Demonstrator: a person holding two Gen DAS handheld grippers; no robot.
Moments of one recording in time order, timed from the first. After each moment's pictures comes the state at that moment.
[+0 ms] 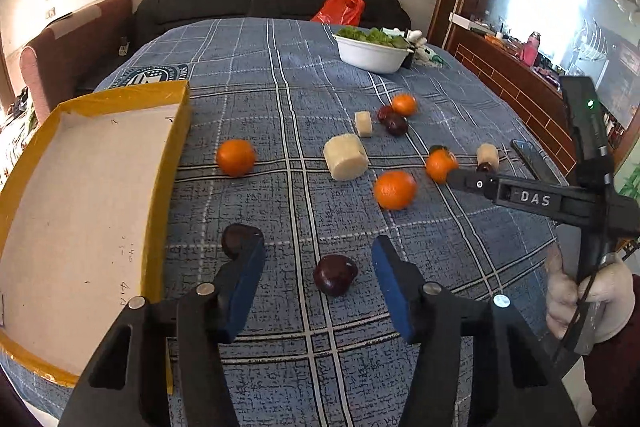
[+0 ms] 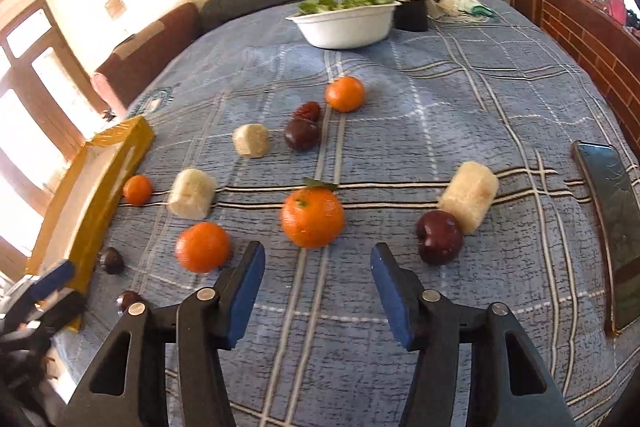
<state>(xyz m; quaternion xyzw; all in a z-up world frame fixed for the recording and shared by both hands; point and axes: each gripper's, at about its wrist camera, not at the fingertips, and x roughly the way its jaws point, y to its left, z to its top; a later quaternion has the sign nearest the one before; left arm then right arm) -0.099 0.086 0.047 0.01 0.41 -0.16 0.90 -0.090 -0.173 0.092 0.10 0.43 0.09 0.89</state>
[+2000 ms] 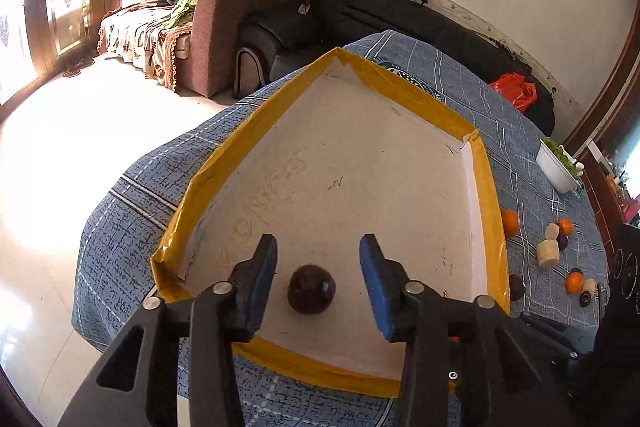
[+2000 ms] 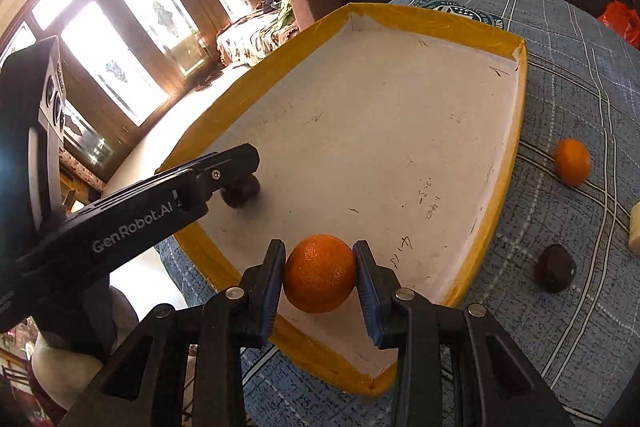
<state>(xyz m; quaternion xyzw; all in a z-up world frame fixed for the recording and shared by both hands) -0.118 0.322 0.053 -0.18 0.40 0.09 0.90 -0.117 0.152 0.088 -0.03 0.48 0.36 0.80</state>
